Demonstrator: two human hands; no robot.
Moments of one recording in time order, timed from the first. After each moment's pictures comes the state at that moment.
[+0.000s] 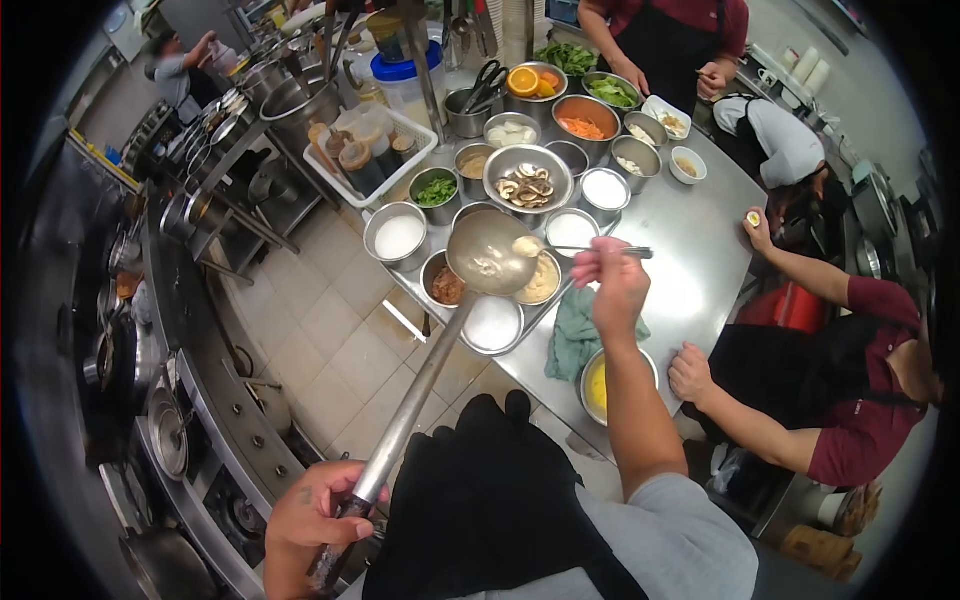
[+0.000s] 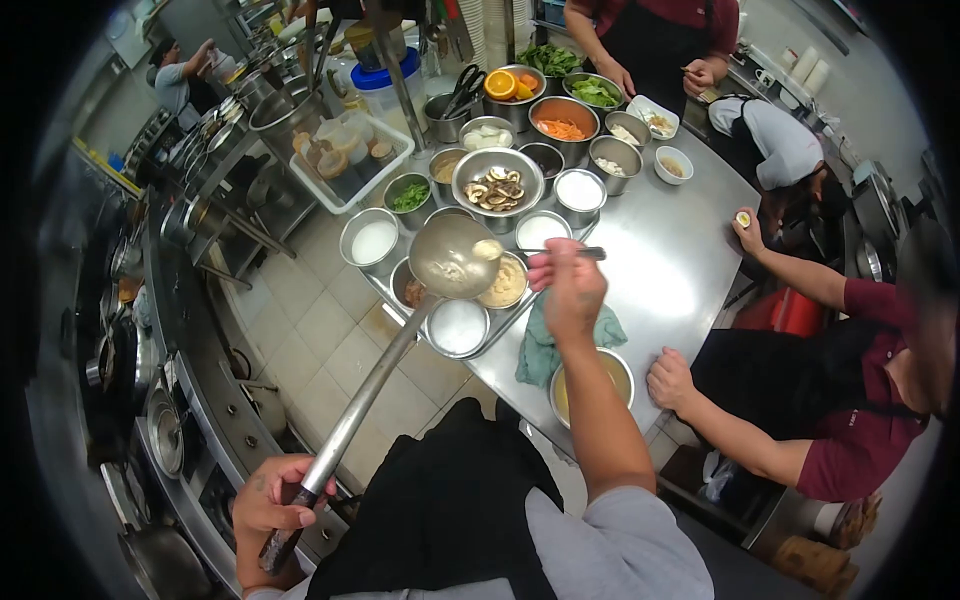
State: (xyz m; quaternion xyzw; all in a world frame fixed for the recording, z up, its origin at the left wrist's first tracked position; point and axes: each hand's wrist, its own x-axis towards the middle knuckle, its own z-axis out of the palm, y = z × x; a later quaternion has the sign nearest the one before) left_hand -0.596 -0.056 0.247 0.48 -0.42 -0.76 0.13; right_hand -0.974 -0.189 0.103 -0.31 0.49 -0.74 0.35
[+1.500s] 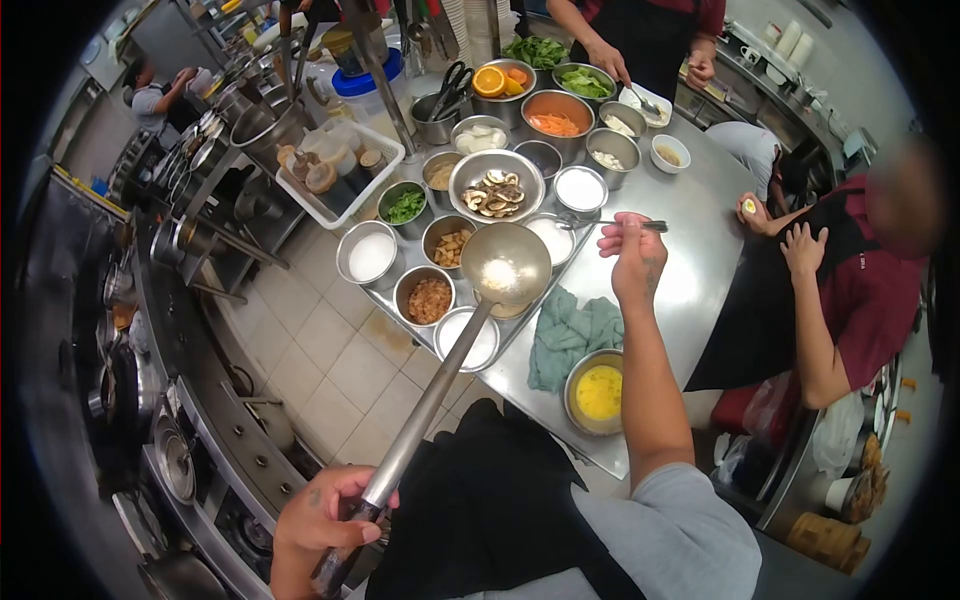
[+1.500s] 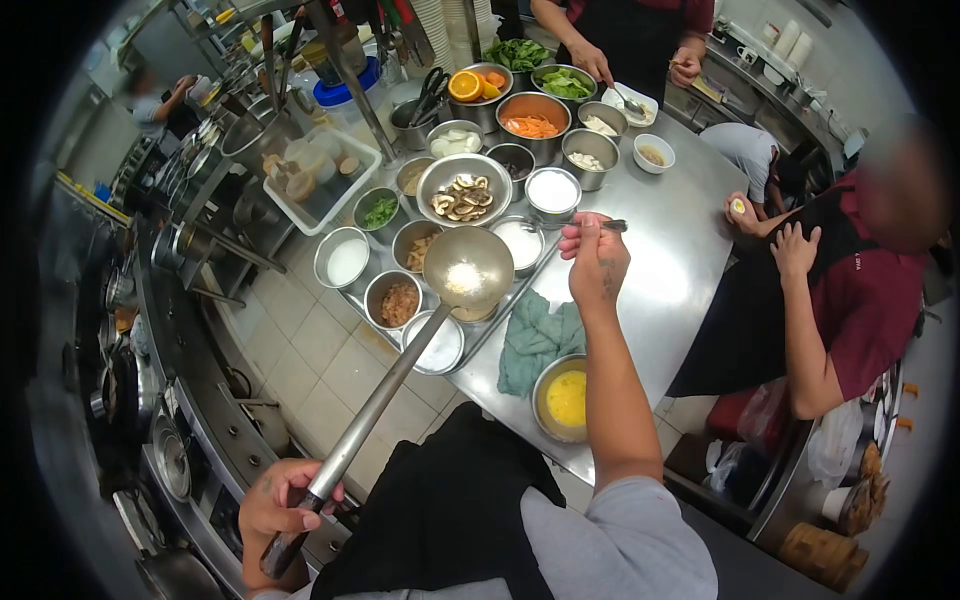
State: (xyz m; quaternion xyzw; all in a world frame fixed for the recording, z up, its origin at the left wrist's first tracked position) left_hand -0.637 -0.091 0.241 0.42 -0.40 -0.81 0.10; right_hand -1.051 -0.224 0.094 -0.35 0.58 -0.70 0.25
